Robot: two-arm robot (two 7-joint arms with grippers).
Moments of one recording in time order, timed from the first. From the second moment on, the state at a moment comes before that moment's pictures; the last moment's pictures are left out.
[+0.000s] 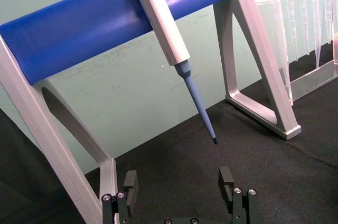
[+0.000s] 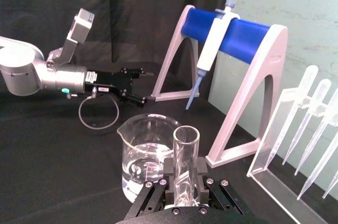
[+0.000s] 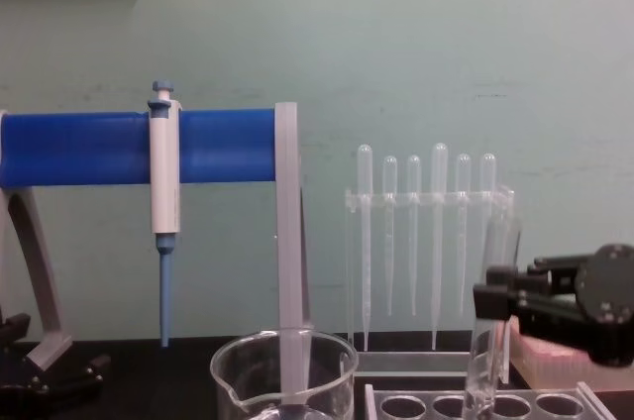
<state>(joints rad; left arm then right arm) -0.20 0.60 0.45 -1.41 -0.25 -0.12 0.03 0.26 0.67 -0.43 -1.60 0.48 -0.07 0.68</state>
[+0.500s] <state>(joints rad) -0.20 0.60 0.45 -1.41 -0.25 -0.12 0.03 0.30 0.72 -0.40 -1.72 0.58 0.07 0.68</state>
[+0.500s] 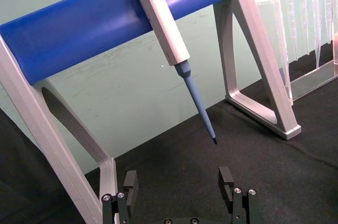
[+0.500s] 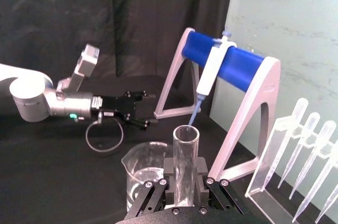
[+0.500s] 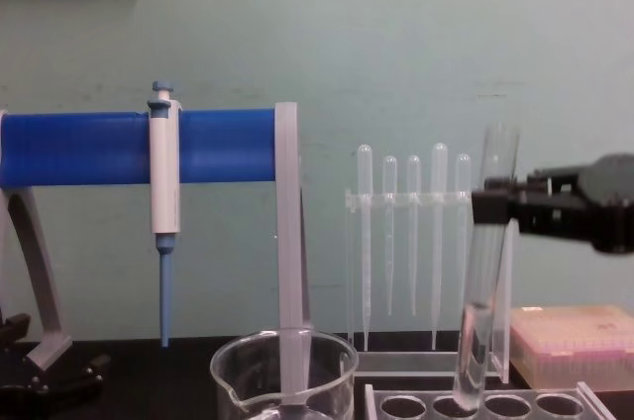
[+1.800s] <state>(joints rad) -0.20 0.60 0.45 -1.41 -0.25 -0.12 0.03 0.38 0.76 -0.41 -1.76 0.64 0.14 0.66</state>
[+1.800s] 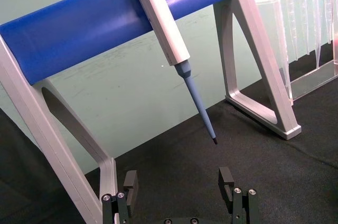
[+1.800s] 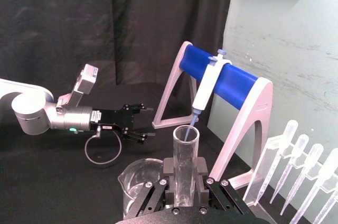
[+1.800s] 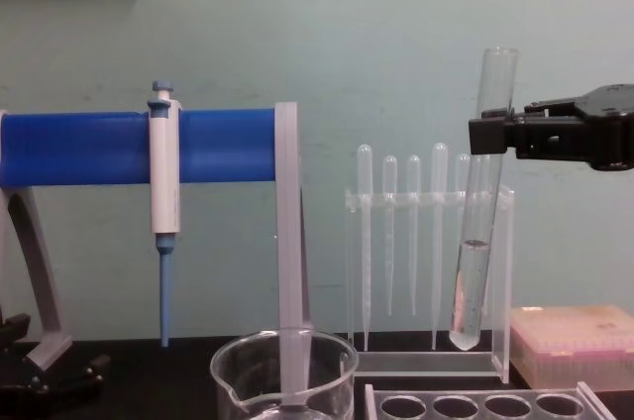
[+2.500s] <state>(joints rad) -0.20 0.60 0.45 -1.41 -0.25 -0.12 0.03 0.38 0.76 -0.41 -1.76 0.64 0.14 0.66</state>
